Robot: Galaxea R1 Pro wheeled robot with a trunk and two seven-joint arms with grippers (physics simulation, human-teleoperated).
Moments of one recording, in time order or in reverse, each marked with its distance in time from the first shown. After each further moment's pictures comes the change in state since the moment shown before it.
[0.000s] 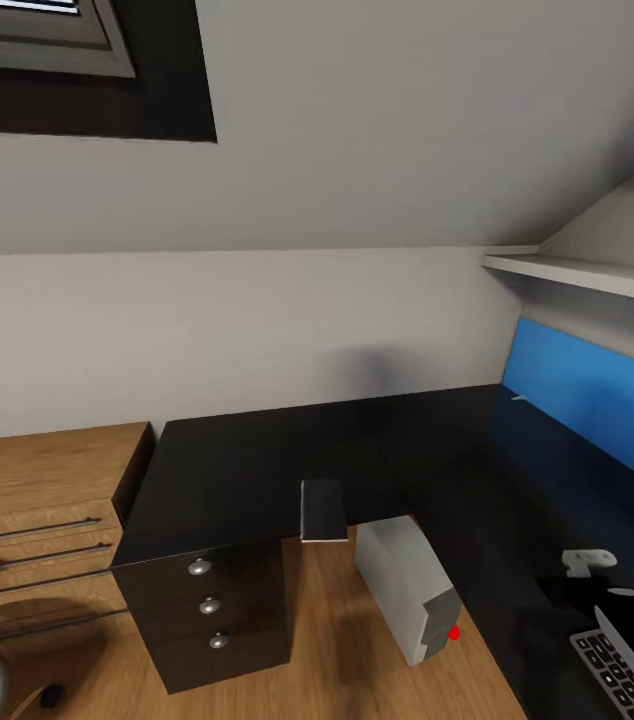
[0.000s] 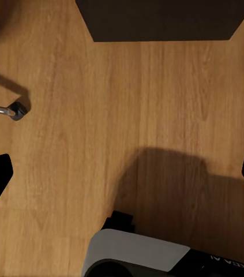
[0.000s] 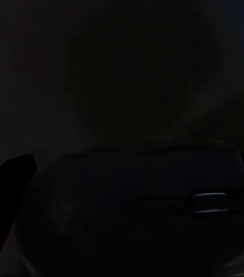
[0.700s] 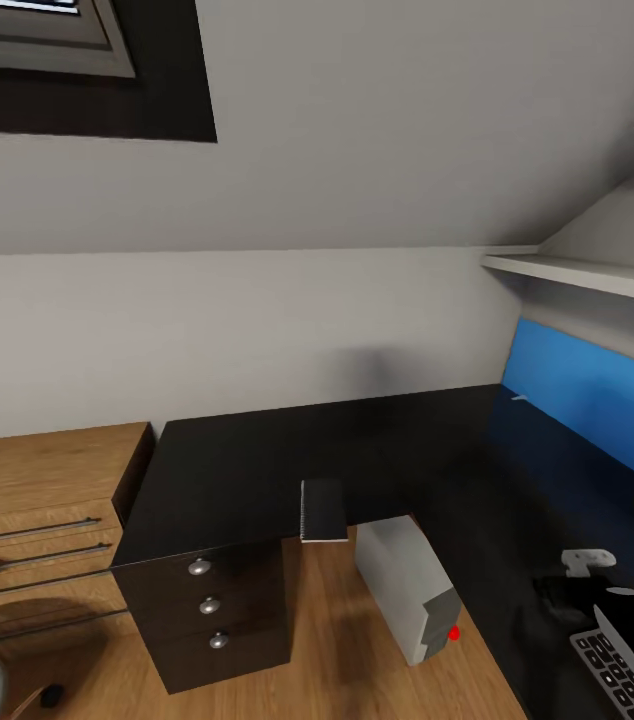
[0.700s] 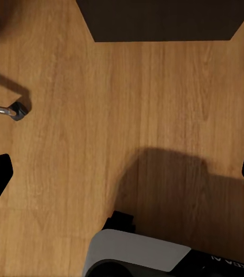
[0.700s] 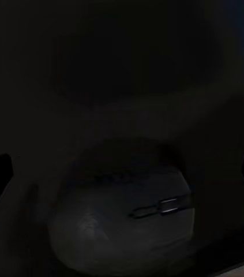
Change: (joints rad) left arm 0.000 0.001 0.001 0.000 0.000 0.000 0.000; right arm -0.002 0.002 0.000 0.001 0.004 0.004 -0.001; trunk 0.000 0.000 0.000
